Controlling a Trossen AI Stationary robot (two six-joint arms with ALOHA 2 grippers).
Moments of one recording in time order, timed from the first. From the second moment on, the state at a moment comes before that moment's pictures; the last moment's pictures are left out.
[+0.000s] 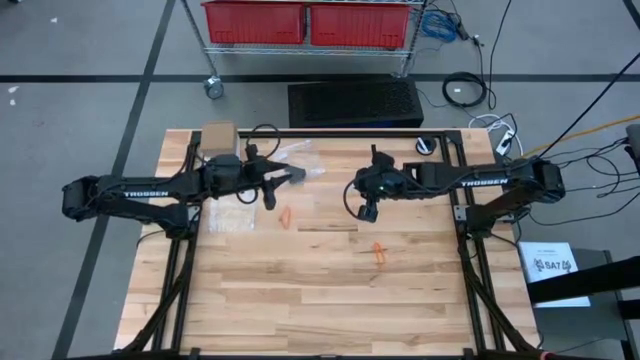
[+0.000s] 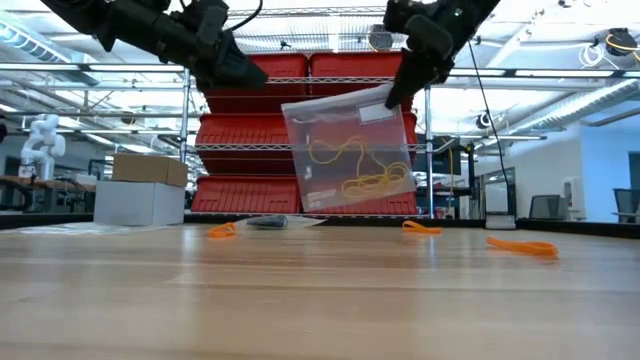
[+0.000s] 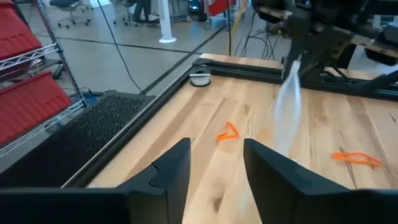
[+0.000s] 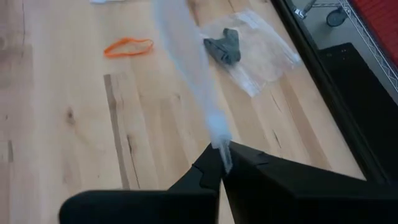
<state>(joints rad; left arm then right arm) 0.25 1.00 0.58 0.19 -0.11 0.01 -0.06 1.38 1.11 -0.56 0.29 0.08</state>
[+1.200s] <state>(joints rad) 0.24 1.00 0.58 0.08 -0.11 0.01 0.06 1.66 1.15 -0.36 0.05 0.21</state>
